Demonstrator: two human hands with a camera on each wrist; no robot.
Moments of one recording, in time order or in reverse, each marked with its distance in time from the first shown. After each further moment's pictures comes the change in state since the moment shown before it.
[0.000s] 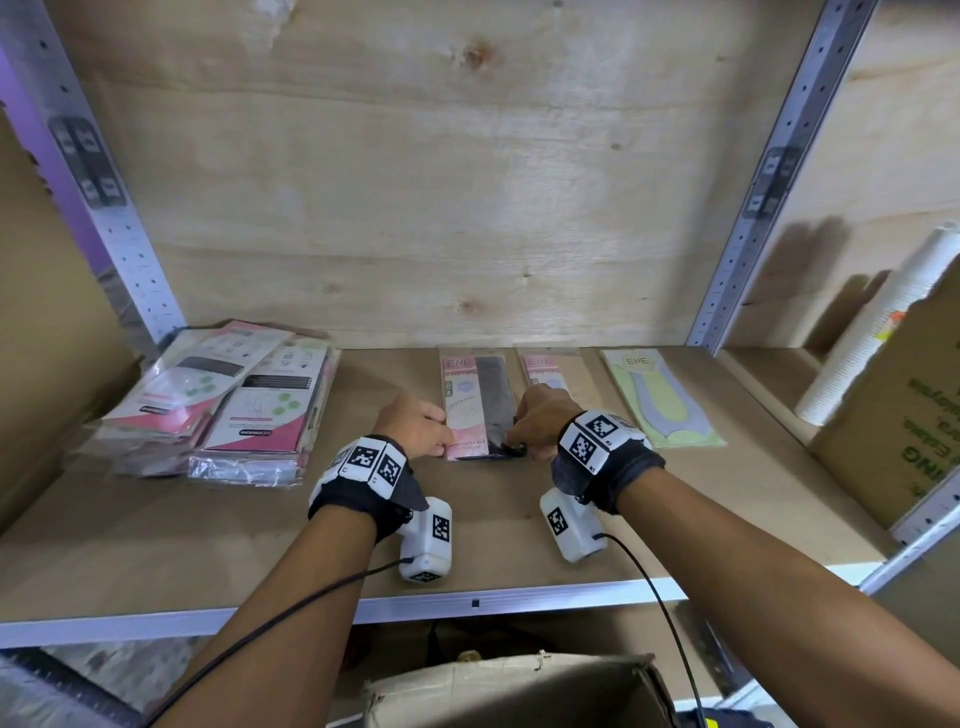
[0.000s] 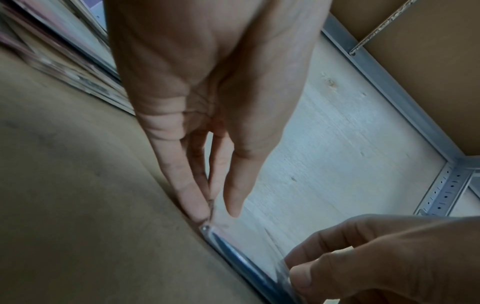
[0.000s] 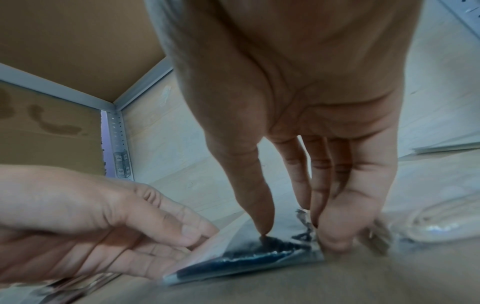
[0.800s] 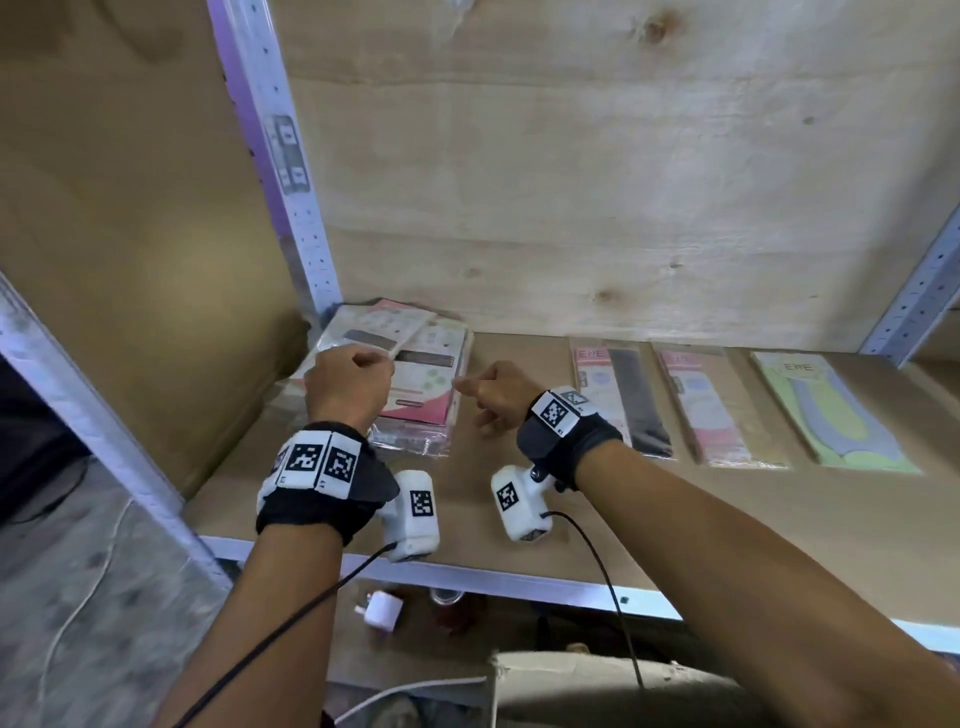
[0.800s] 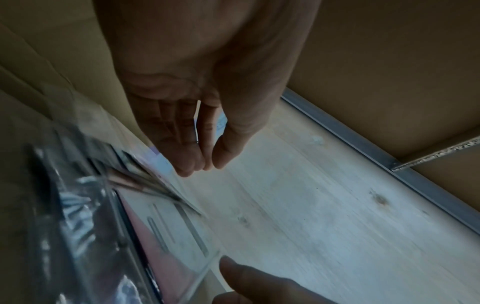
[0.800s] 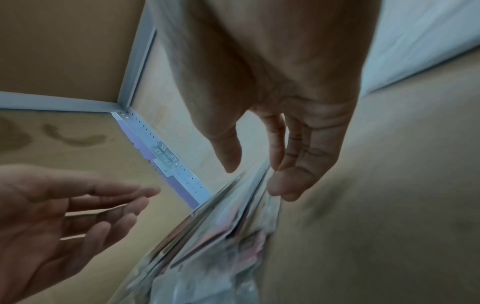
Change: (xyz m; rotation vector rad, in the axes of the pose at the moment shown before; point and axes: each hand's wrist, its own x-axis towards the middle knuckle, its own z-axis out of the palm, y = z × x) left_hand -0.061 -0.064 -0.178 -0.138 0.671 0.005; right_hand 0.021 -0.177 0.092 0.690 -0.197 -0.221
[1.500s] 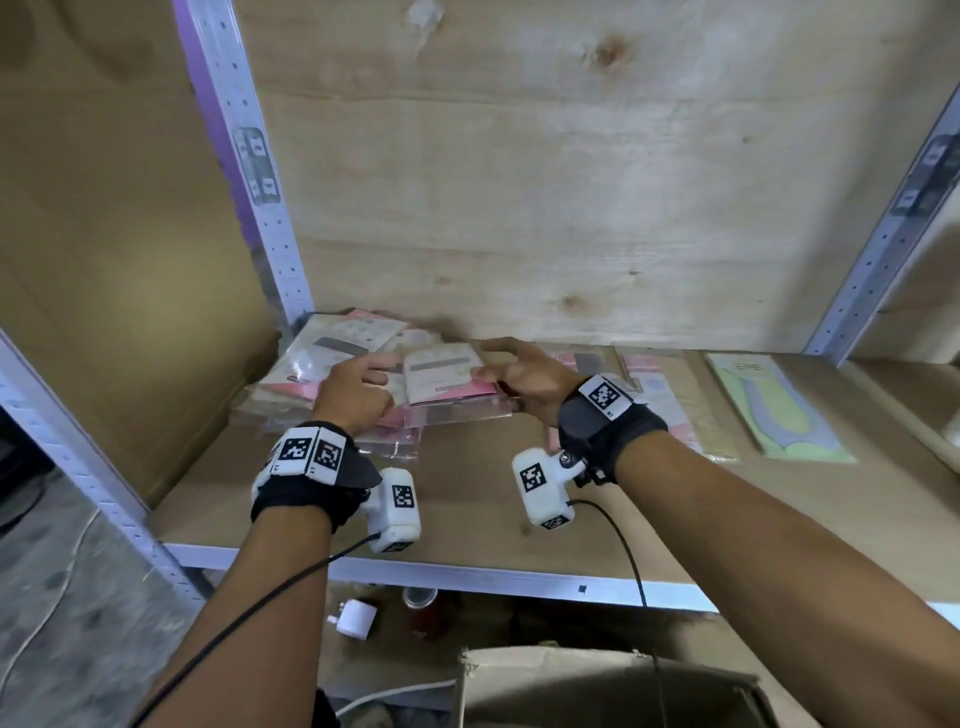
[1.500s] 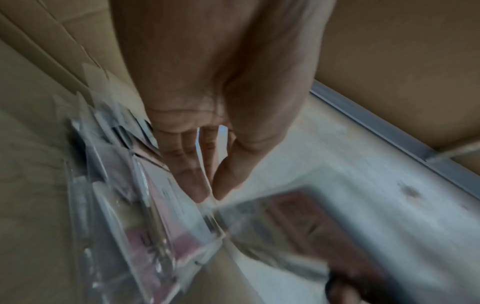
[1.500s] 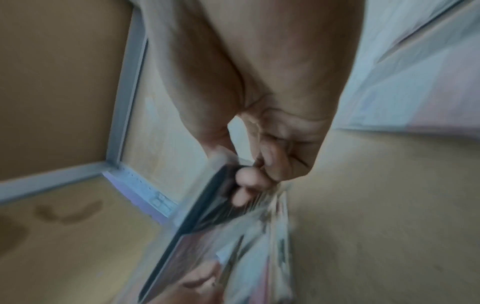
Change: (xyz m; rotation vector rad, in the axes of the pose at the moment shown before) left_hand -0.007 0.001 0.025 0.142 -0.288 0.097; right_hand -0.060 -0.011 -0.066 0.256 -0.036 -0.064
